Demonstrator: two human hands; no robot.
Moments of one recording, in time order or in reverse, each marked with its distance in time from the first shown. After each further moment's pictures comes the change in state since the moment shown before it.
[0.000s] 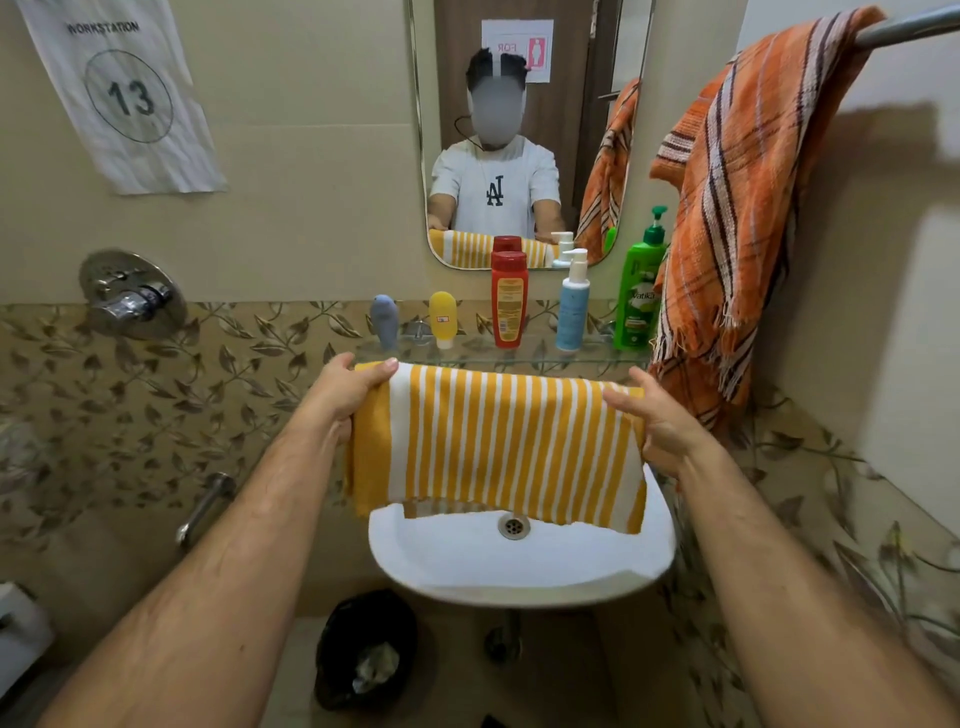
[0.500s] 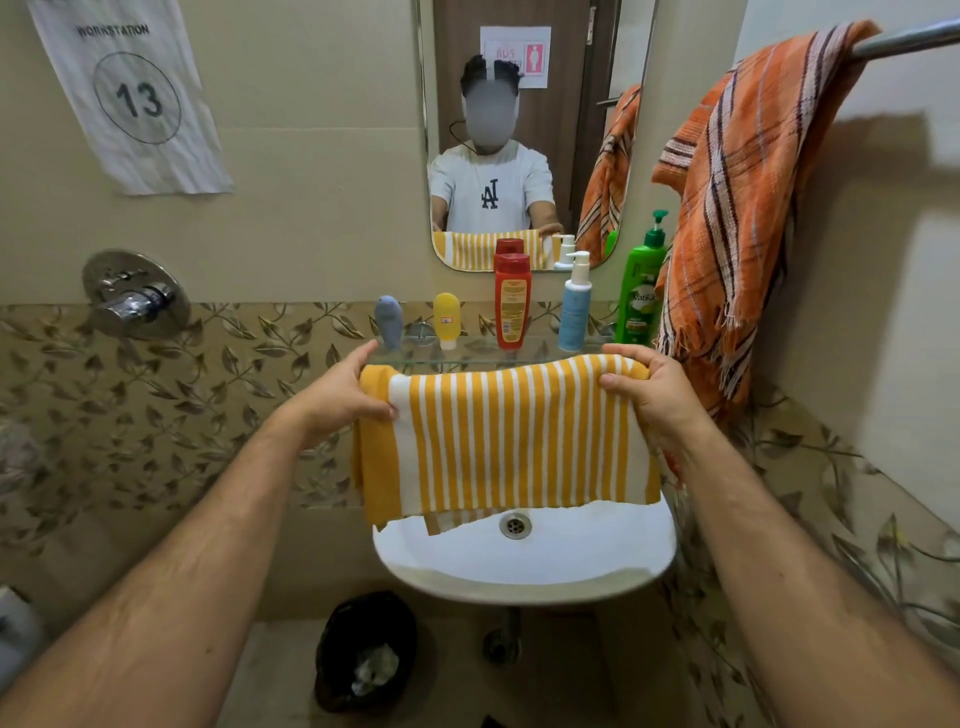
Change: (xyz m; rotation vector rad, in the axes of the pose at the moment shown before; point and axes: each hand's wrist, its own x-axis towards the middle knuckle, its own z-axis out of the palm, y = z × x) left_hand -0.005 -0.002 -0.034 0.365 -0.307 0.143; right_hand -0.013 -0.020 0.017 -0.211 0.072 -0.338
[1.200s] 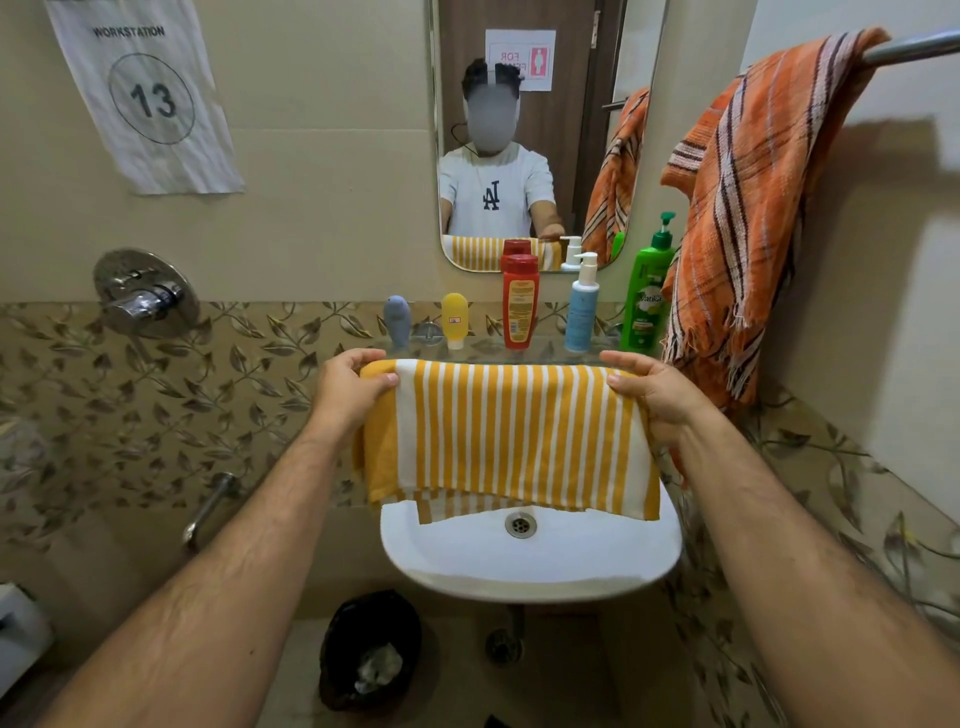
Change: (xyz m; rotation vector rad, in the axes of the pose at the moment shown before) left_hand 0.001 -0.007 0.015 -0.120 0.451 0.046; right_hand 0.001 -0.010 0.012 0.195 -0.060 0.286
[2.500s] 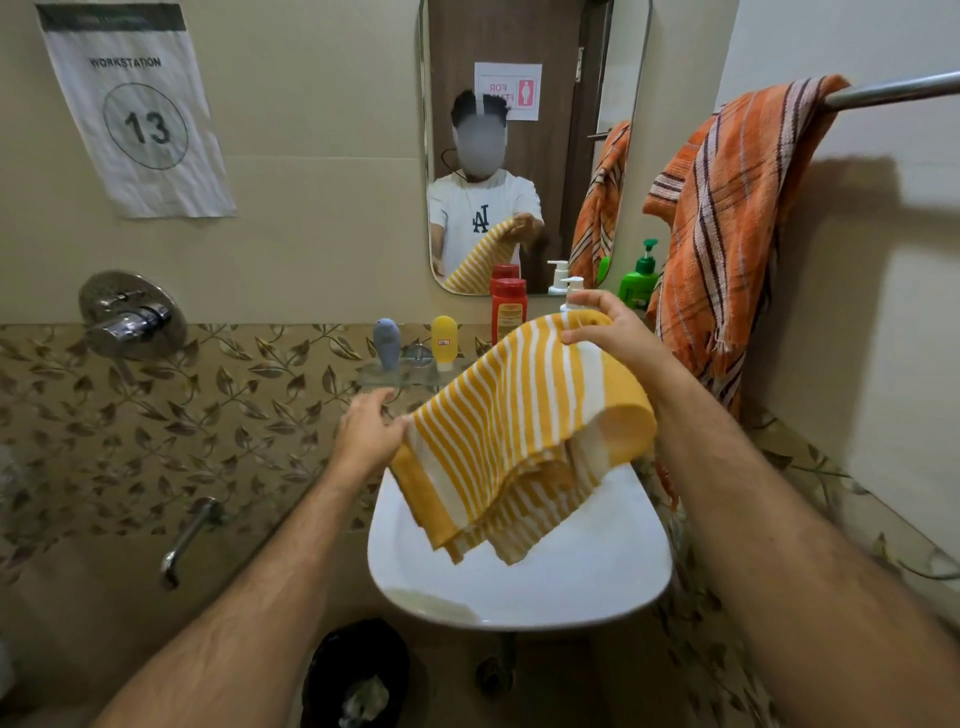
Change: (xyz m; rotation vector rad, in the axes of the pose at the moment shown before) left_hand 0.001 -0.017 0.034 0.356 -0.078 0.119; right_hand -0.011 -0.077 0.043 -0.378 -0.041 -0.322
